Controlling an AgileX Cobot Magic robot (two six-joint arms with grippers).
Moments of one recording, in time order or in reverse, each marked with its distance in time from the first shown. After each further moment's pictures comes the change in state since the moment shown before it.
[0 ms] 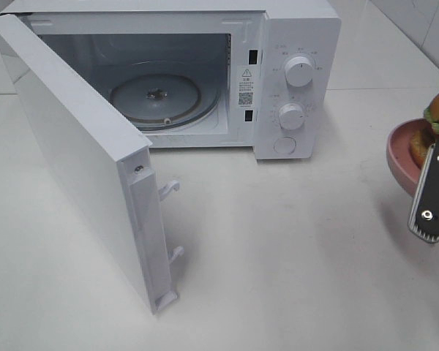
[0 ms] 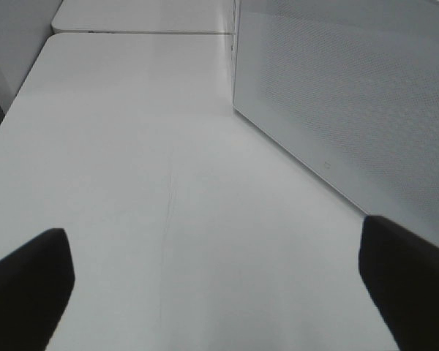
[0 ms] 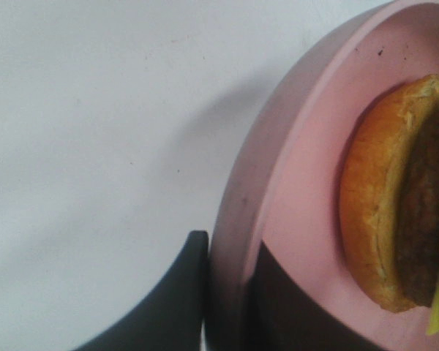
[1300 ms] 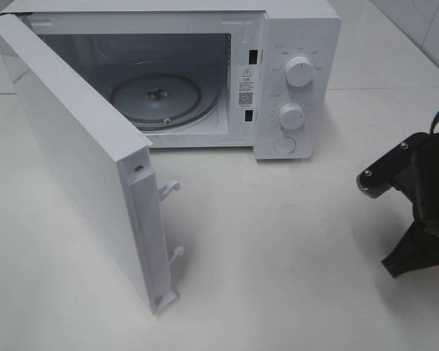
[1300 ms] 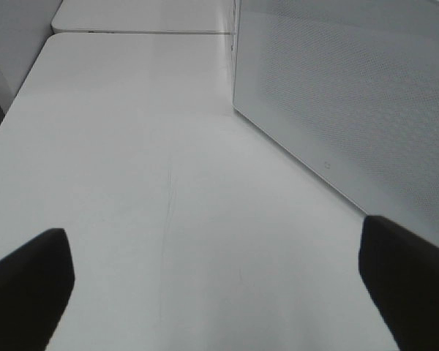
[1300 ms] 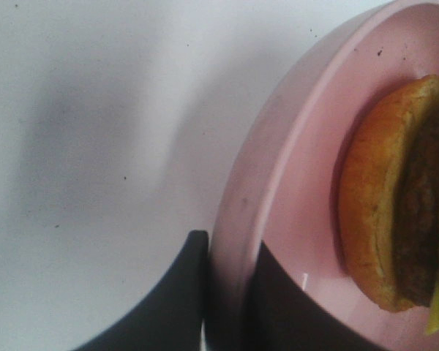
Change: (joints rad) left arm 0.000 0.000 0.000 0.000 0.000 0.000; right arm 0.000 0.585 -0.106 -0.269 0.131 1.038
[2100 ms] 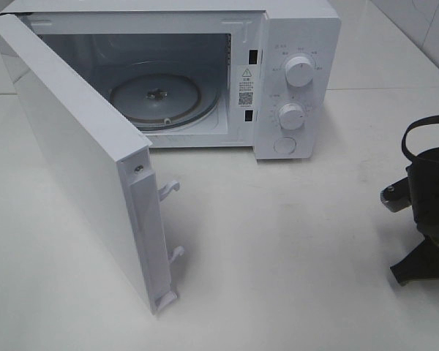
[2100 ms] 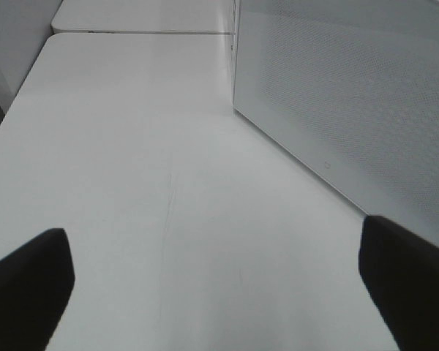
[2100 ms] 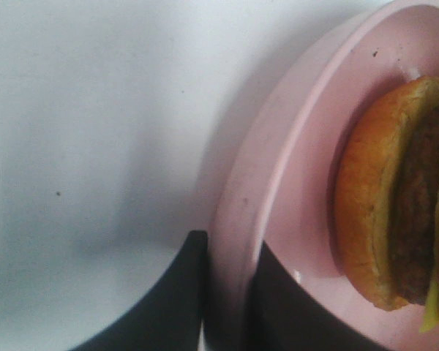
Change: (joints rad) left arm 0.000 0.000 0.000 0.000 0.000 0.000; right arm -0.208 0.210 -0.003 -0.042 -0.117 0.173
